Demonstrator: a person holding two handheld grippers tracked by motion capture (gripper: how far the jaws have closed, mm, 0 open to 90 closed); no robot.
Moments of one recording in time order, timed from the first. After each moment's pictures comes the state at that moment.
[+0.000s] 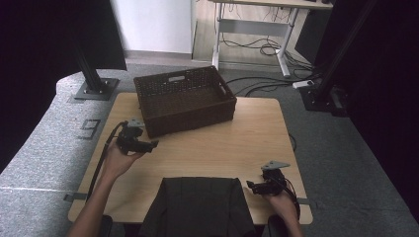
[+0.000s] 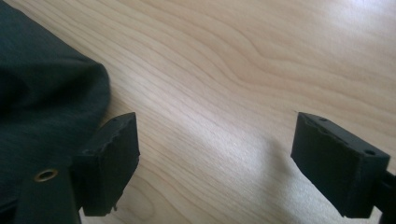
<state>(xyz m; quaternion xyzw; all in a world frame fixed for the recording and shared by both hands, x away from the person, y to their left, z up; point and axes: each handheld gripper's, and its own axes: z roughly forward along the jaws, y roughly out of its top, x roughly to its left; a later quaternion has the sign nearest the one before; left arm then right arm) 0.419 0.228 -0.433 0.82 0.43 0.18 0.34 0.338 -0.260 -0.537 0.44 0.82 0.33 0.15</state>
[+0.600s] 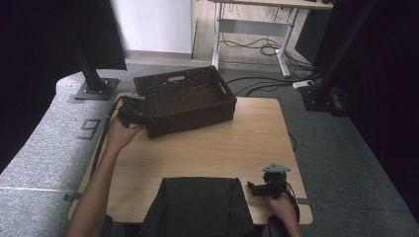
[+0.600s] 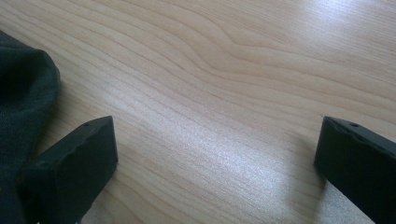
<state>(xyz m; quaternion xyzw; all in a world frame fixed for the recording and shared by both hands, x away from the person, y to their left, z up) 0.488 0.232 -0.397 0.80 0.47 0.21 0.32 0.338 -0.265 -0.558 0.47 0.79 0.34 0.19</state>
